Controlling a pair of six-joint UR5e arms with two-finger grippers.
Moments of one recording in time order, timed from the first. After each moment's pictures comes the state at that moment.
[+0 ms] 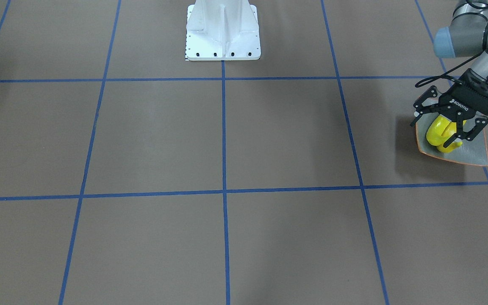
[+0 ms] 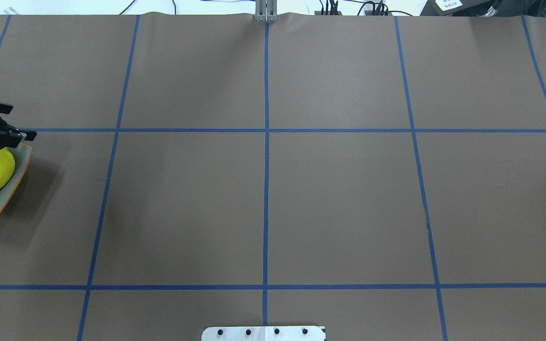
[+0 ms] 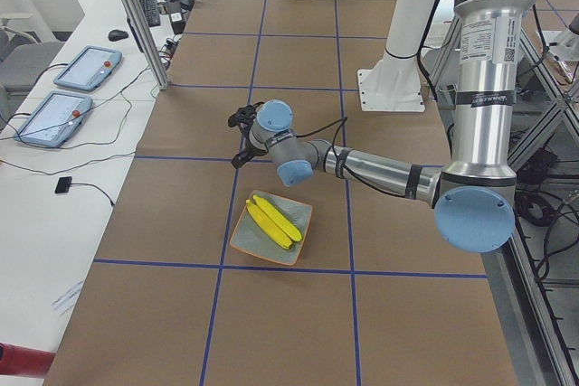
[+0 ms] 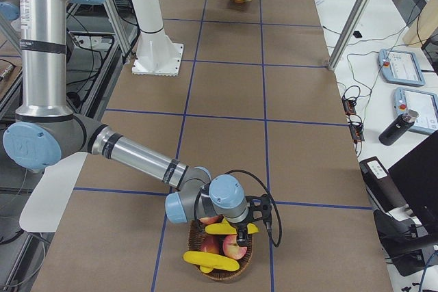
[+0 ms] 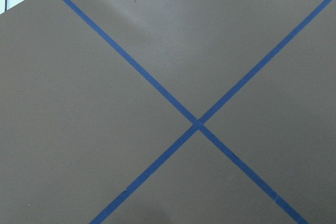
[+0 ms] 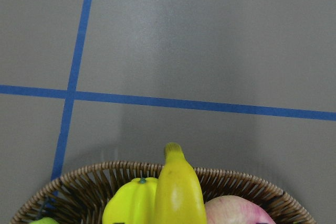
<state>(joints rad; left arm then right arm) -1.09 -1.56 -1.74 -2.43 -2.19 -0.23 1.60 -1.64 1.25 -0.87 2.28 0.13</state>
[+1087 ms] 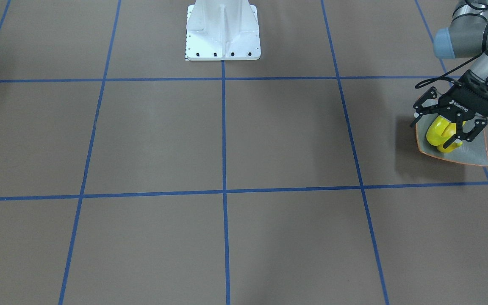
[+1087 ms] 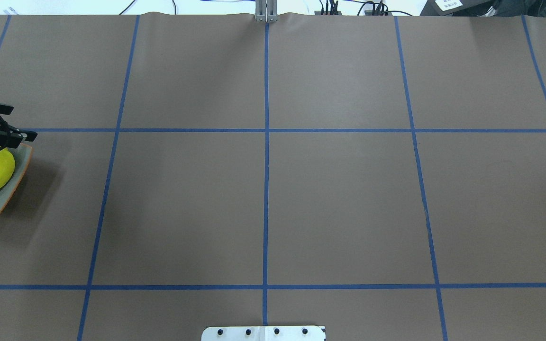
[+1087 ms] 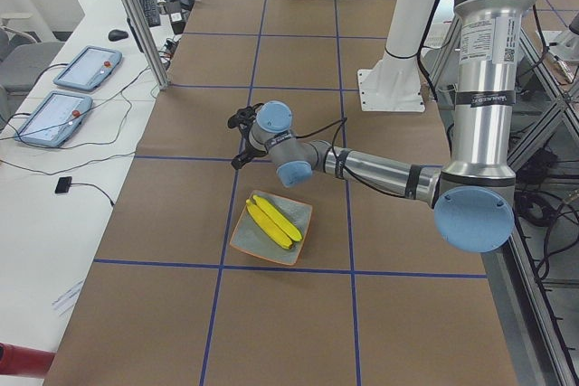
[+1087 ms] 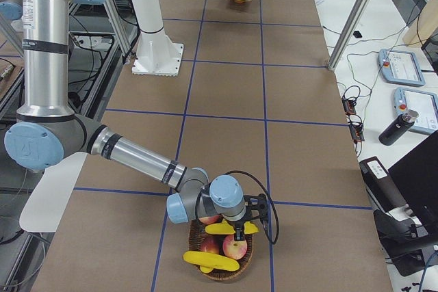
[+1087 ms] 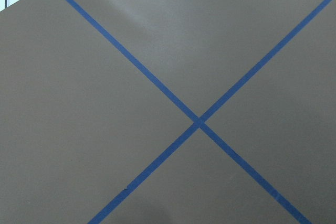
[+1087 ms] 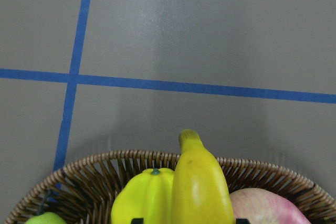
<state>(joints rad) -1.08 -1.56 -1.73 -2.43 -2.19 -0.23 1.55 -1.65 1.24 -0.86 2.28 0.15</state>
